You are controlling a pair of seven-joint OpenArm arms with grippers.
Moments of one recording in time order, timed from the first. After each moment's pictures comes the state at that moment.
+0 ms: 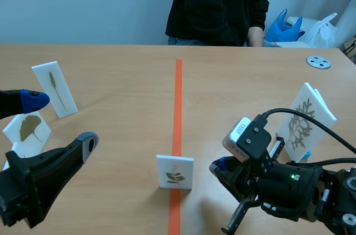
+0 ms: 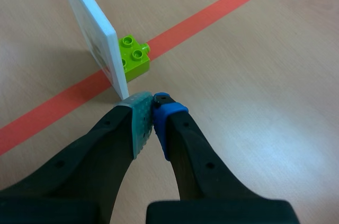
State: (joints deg) left arm 45.9 -32.4 -8.7 119.8 -21.6 -27.4 -6.2; right arm -16.3 24.1 -16.6 86.6 -2.7 30.5 4.6
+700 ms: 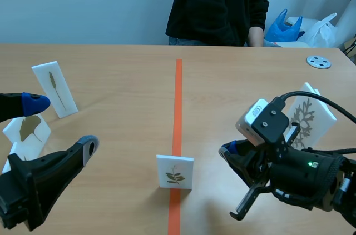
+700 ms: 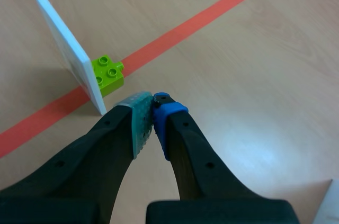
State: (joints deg) left arm 45.9 -32.4 -8.7 119.8 -21.6 -27.4 -4.9; right arm -20.4 24.2 -10.4 94.2 -2.7 30.5 3.3
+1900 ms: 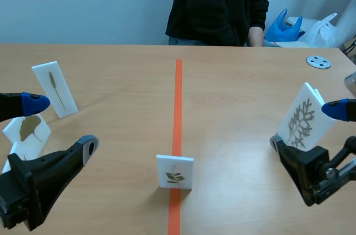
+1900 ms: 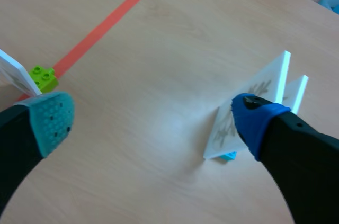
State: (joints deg) left arm 45.9 -32.4 -8.7 119.8 -21.6 -27.4 -4.9; right arm -40.8 24.3 12.6 117.3 9.6 25.3 -5.3
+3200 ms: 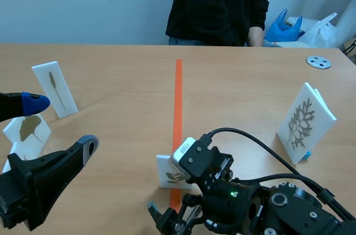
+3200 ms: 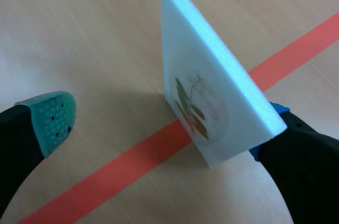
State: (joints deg) left arm 45.9 -32.4 -8.7 119.8 -21.6 -27.4 -4.9; right arm -9.3 17.1 -31.4 76.2 -2.3 23.6 6.7
